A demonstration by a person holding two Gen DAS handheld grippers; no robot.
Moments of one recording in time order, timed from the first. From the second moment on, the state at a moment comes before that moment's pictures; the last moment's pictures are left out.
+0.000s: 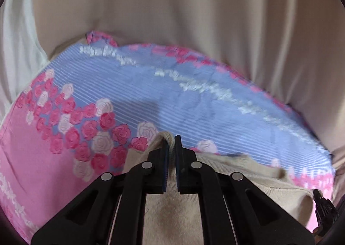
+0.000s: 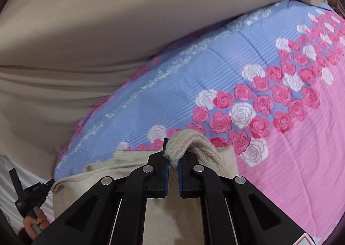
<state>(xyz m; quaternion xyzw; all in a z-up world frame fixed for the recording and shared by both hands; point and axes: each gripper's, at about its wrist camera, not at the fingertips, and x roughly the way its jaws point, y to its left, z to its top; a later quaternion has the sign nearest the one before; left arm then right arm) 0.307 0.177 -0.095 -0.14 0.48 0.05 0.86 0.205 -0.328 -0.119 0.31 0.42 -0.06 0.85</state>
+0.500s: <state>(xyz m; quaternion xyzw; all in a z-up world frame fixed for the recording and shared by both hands) 0.288 0.199 -0.082 -0.18 0.44 0.04 0.88 0.185 -0.329 -0.092 0.25 0.38 -0.06 0.89</state>
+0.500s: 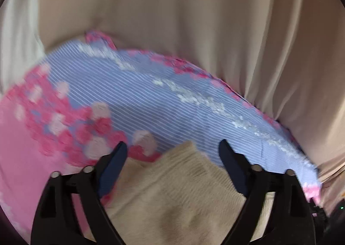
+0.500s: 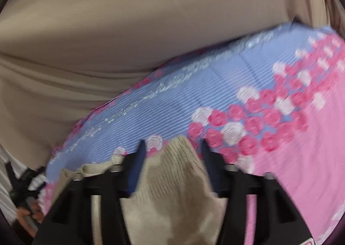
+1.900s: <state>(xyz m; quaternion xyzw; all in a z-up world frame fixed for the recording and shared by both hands) 0.148 0.232 -0.137 -0.33 0.52 0.04 0.78 0.075 -0.311 -0.117 0.28 0.49 0.01 0.82</state>
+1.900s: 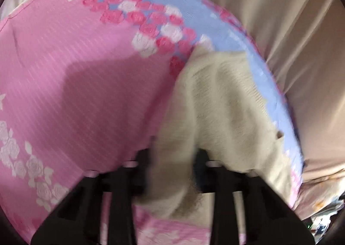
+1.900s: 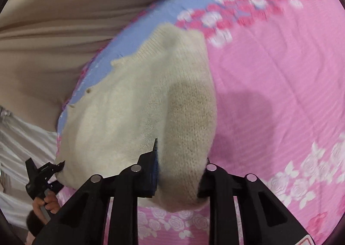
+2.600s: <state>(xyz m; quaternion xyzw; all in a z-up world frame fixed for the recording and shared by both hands) 0.041 0.151 -0.150 -0.30 0.56 0.03 0.77 -0.020 -0.378 -0.059 0.14 0.49 -0.07 0.86</state>
